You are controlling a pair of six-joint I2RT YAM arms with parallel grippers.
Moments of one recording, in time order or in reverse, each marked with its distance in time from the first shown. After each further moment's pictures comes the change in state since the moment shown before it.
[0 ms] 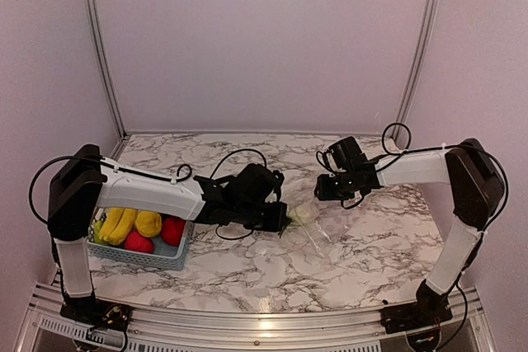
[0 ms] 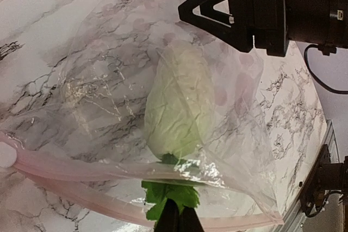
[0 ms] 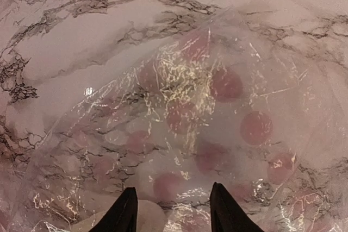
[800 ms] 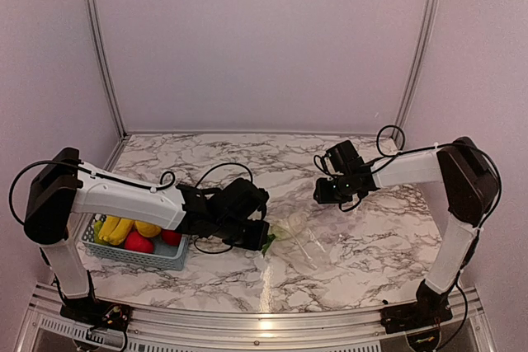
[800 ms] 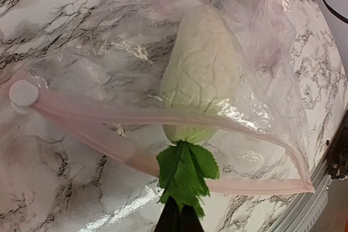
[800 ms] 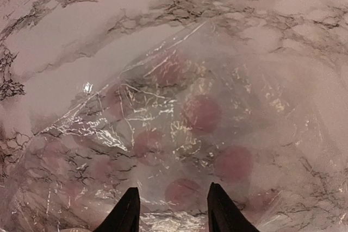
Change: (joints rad) left arm -0.039 -0.151 -0.167 -0.133 -0.016 -0.003; right arm 0.000 0.053 -0.002 0.024 -0.003 0.002
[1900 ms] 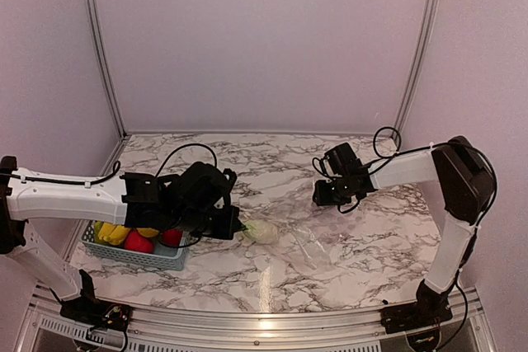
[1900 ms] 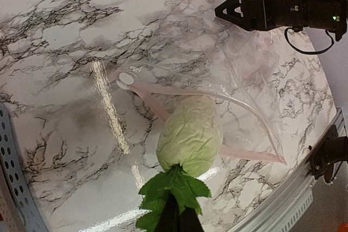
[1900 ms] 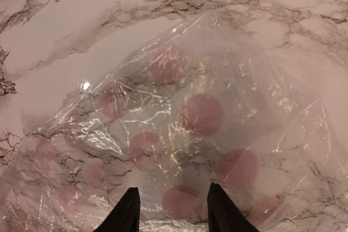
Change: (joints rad) left arm -0.018 -0.322 -0.110 -0.165 -0.133 -0.059; right arm 0.000 0.028 0.000 0.019 -0.003 -0.001
